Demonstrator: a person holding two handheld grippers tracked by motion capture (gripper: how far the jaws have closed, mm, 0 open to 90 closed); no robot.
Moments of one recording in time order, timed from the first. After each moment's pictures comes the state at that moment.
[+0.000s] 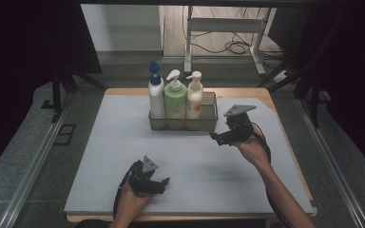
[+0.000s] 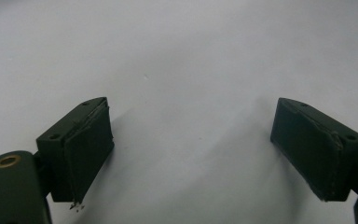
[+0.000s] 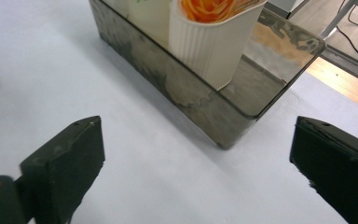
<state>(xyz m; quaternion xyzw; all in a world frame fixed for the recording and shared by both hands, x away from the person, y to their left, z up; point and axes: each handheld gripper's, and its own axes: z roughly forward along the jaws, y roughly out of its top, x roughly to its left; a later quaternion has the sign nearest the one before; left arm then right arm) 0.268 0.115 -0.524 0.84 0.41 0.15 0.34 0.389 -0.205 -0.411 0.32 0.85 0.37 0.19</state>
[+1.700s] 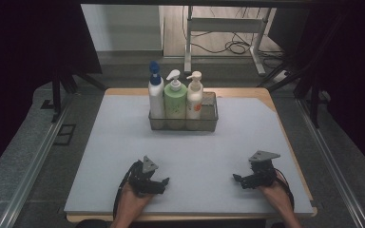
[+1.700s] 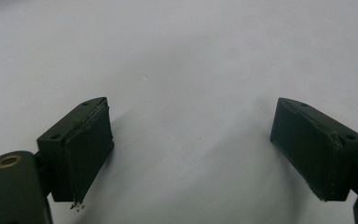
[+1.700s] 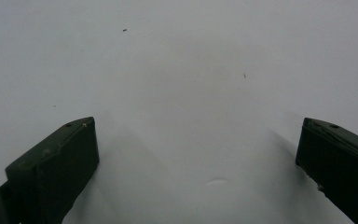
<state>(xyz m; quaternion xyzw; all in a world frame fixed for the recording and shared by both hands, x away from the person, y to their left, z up) 0.267 0.114 -0.524 0.83 0.41 0.15 0.34 0.305 -0.293 -0.521 0.38 0.85 0.34 0.16</state>
